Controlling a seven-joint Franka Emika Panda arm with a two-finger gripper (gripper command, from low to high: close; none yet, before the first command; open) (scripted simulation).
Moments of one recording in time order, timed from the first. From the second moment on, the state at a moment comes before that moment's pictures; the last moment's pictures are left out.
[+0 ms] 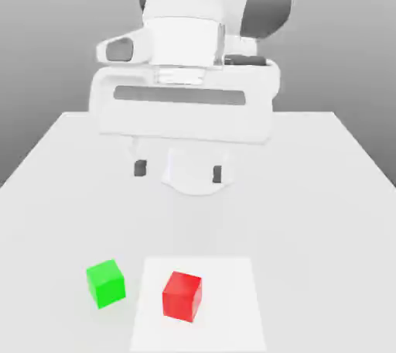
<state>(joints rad) -0.09 -0.16 0.04 -2.56 -0.04 2.62 1.00</state>
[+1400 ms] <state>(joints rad) -0.33 0.13 -0.06 -2.69 0.02 2.82 1.52</state>
